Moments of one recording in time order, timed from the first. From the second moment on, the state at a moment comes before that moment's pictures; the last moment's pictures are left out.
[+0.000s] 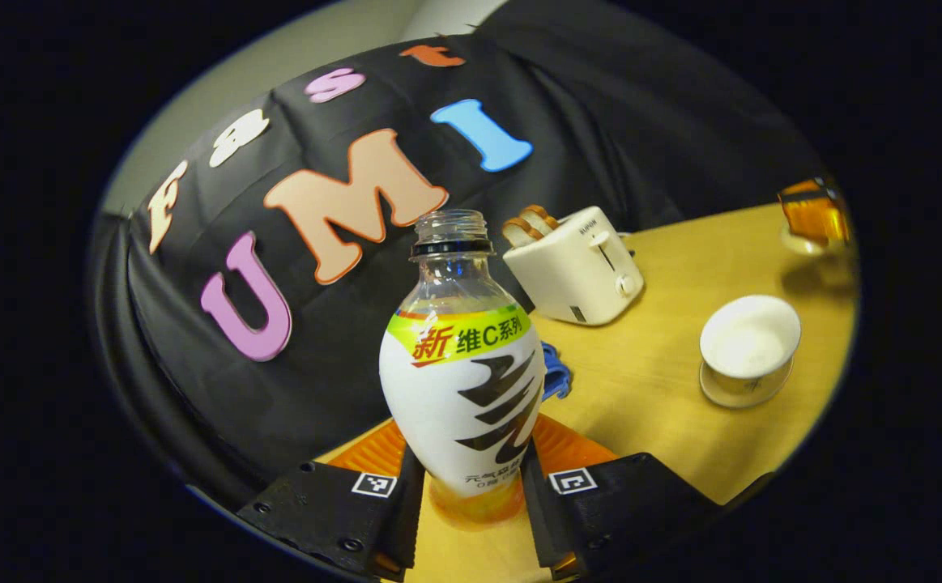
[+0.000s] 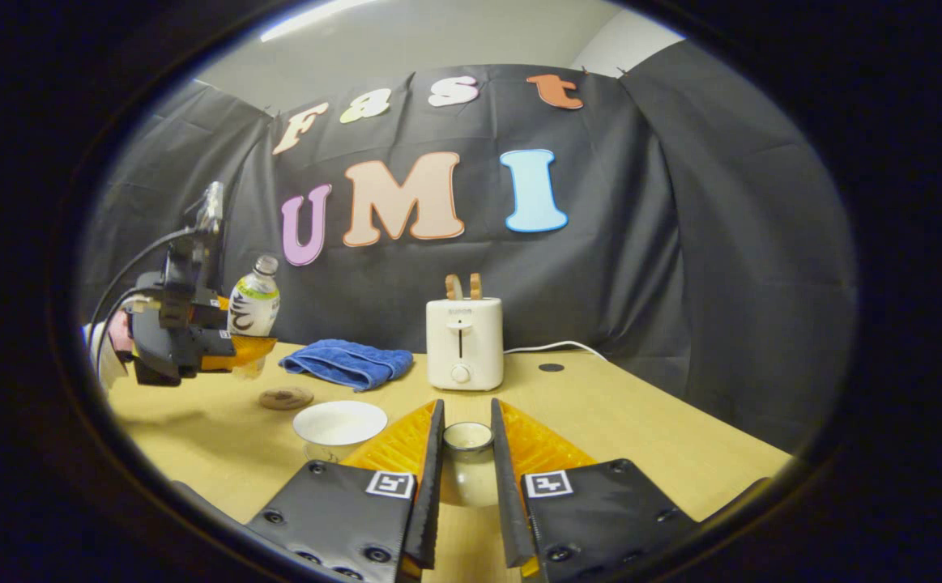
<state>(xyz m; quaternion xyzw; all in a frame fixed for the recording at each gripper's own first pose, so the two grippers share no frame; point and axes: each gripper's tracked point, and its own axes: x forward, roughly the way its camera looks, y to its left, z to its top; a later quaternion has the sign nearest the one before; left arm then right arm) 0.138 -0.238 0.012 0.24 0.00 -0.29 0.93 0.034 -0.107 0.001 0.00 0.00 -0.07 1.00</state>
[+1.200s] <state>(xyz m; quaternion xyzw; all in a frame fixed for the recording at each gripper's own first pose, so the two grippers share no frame) 0.165 -0.253 -0.011 0.02 0.04 -0.30 0.95 0.034 -0.108 0.001 0.00 0.00 -0.08 1.00</state>
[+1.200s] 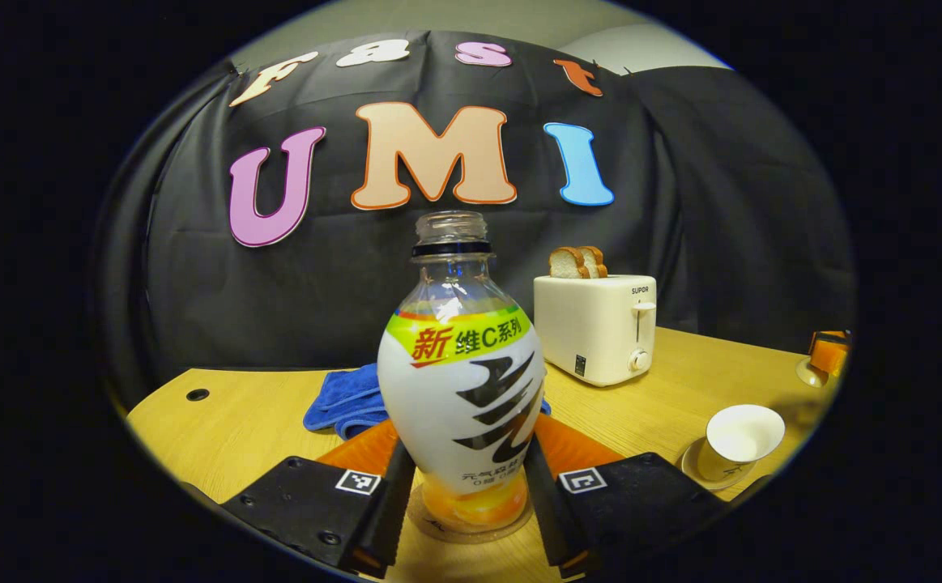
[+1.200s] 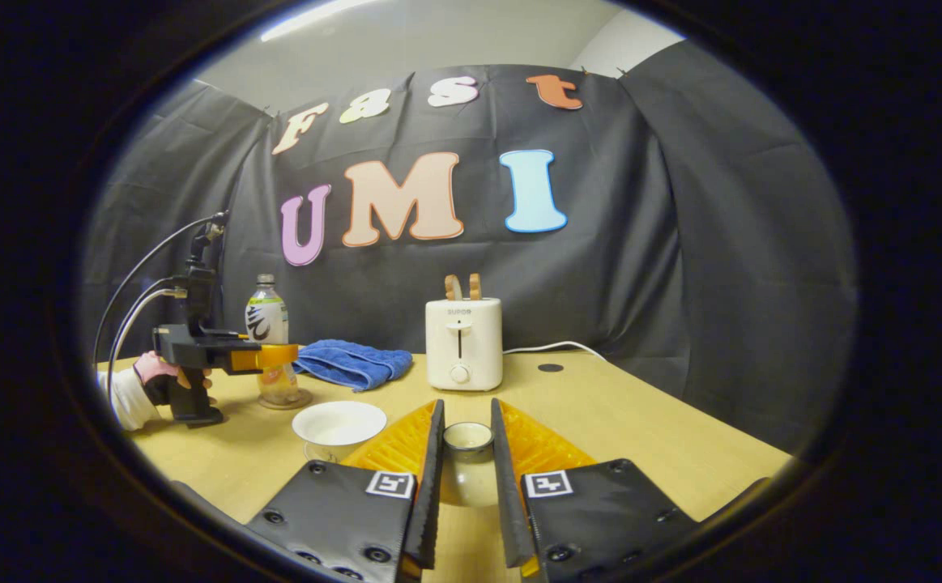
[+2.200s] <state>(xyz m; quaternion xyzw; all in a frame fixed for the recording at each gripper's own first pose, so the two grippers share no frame) 0.132 -0.223 -0.006 0.00 0.01 -0.29 0.96 0.042 -0.101 0.001 0.00 0.00 -0.07 1.00</state>
